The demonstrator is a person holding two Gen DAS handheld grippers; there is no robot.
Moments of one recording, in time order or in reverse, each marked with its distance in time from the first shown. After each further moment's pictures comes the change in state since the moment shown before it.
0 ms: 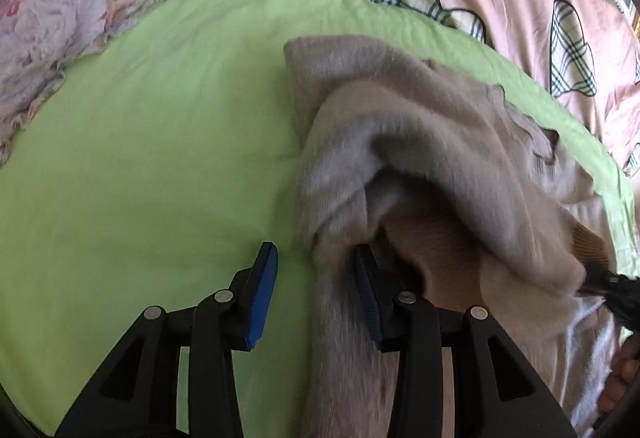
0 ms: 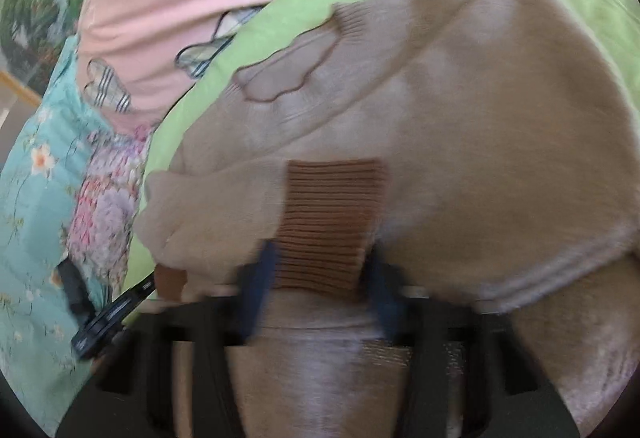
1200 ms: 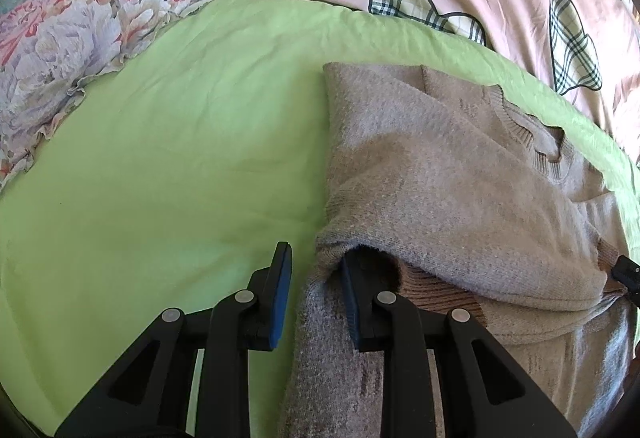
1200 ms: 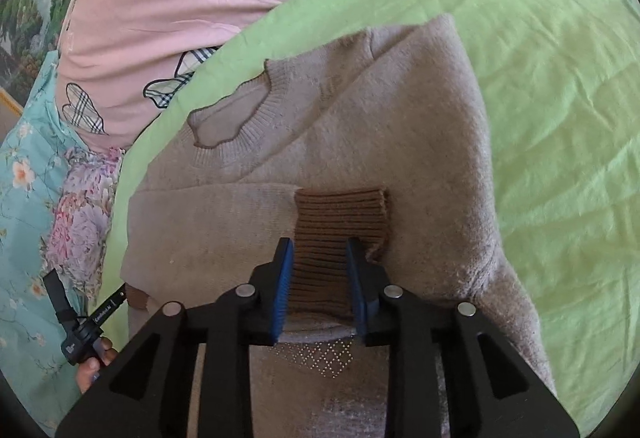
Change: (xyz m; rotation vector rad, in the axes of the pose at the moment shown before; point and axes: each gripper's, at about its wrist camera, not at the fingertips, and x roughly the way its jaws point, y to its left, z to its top) left arm -0.015 -0.020 -0.011 0.015 -0.043 0.077; right arm -0.048 -0.053 0.020 0.020 -0.070 -0.151
